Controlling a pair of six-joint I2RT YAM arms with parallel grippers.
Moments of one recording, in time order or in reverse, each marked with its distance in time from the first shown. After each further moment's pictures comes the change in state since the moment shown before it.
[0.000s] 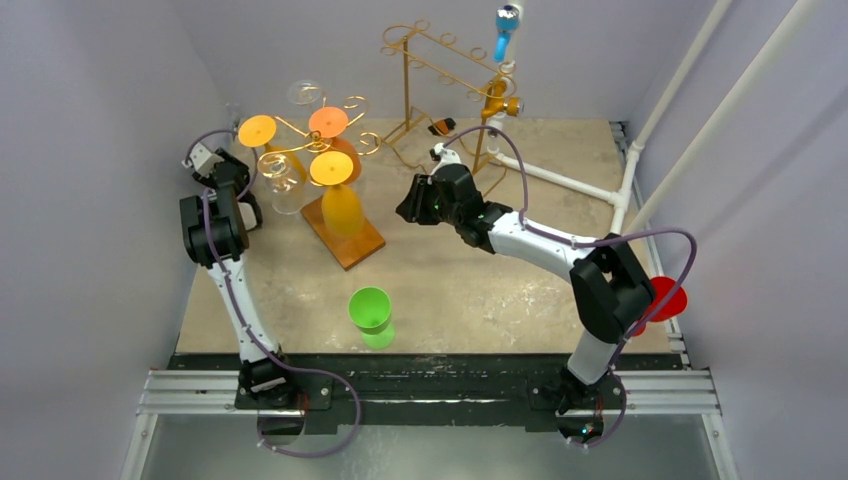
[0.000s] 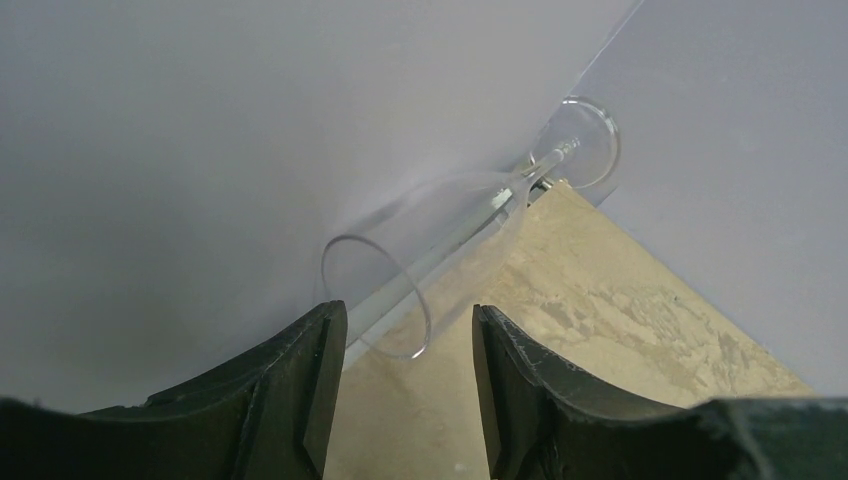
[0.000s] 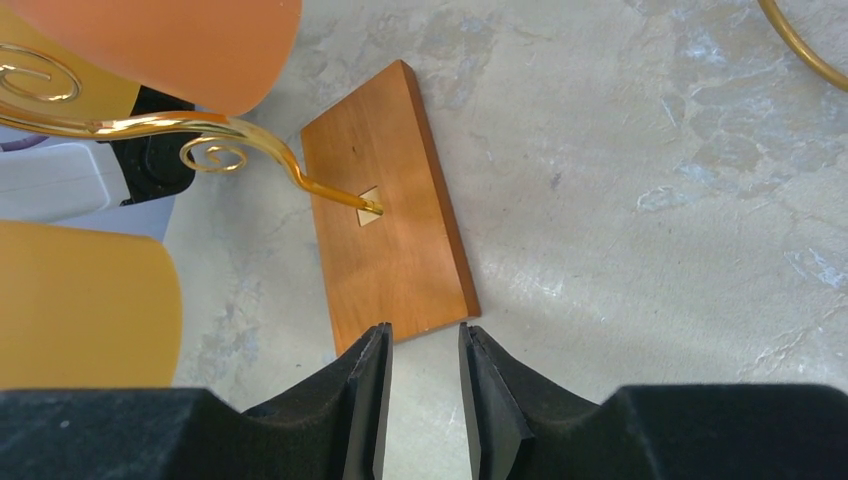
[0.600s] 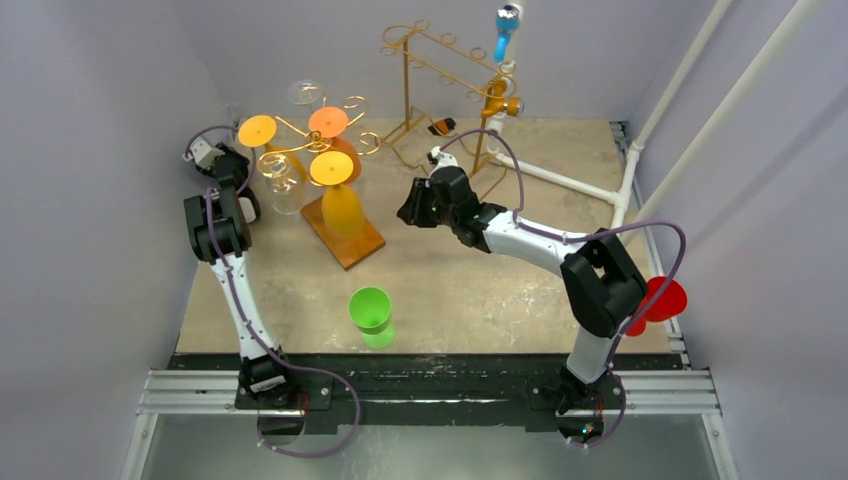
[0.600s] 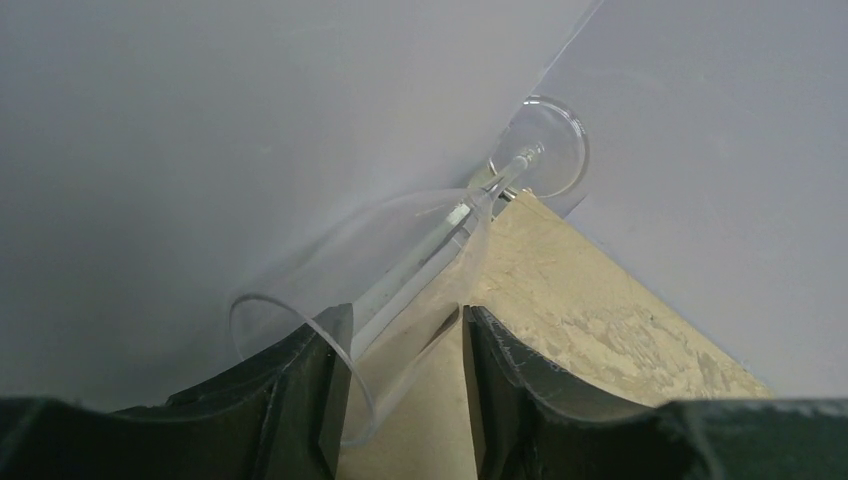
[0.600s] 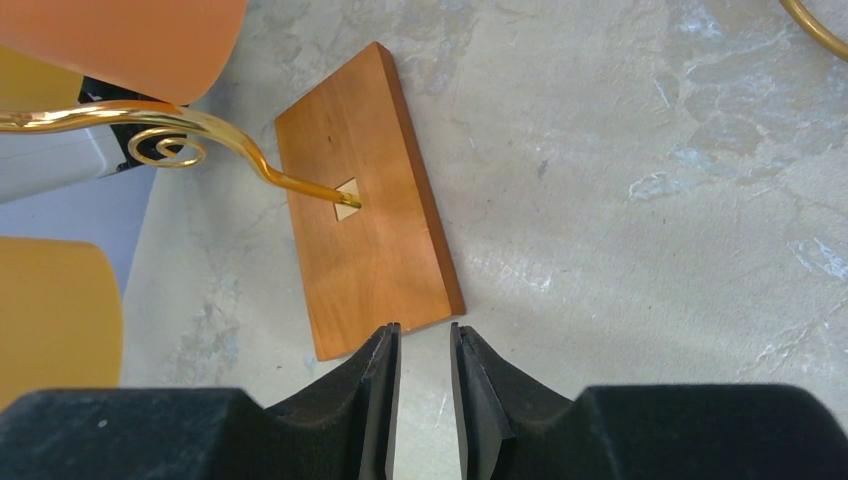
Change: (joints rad) left arm 0.008 0.147 0.224 -0.046 0.101 -0.041; right arm 0.000 0.047 0.005 0.001 0.005 0.004
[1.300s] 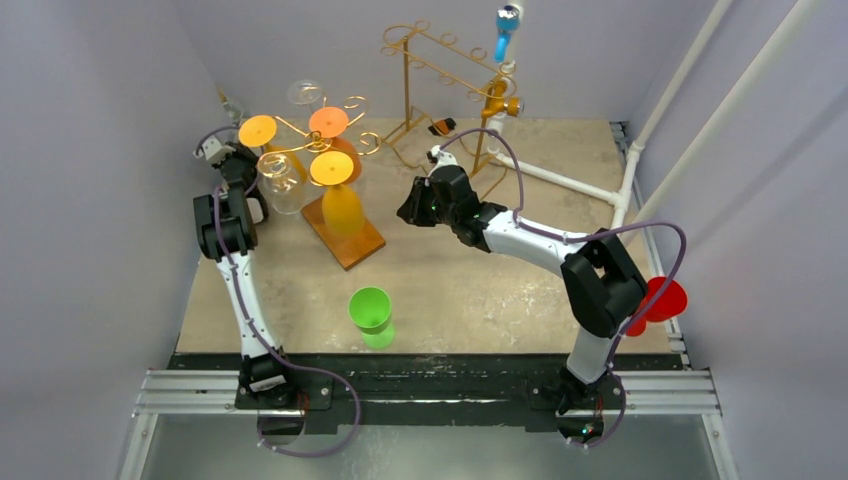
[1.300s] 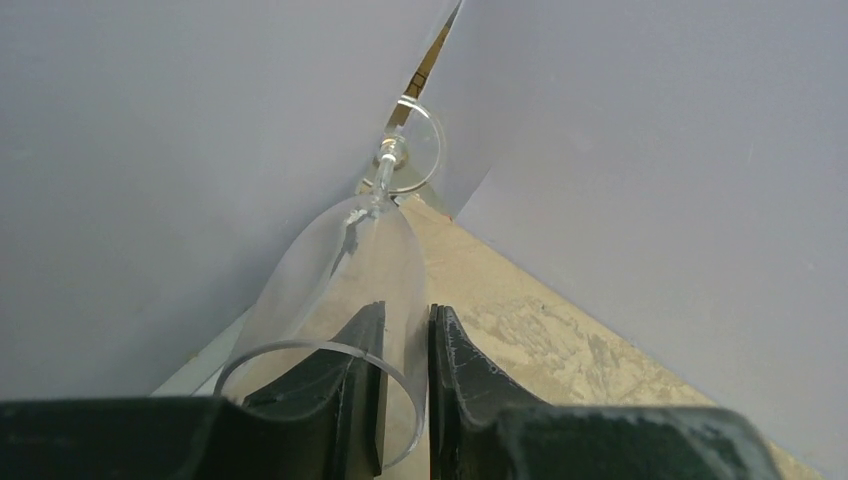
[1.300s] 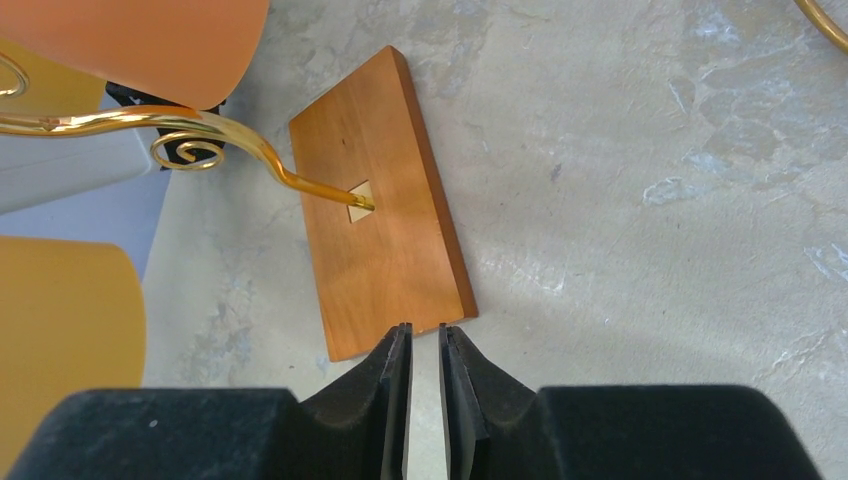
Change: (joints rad) left arm -0.027 0.068 0.075 0.106 0.098 -0.019; right arm 0.000 0.000 0.010 0.007 -0.015 0.009
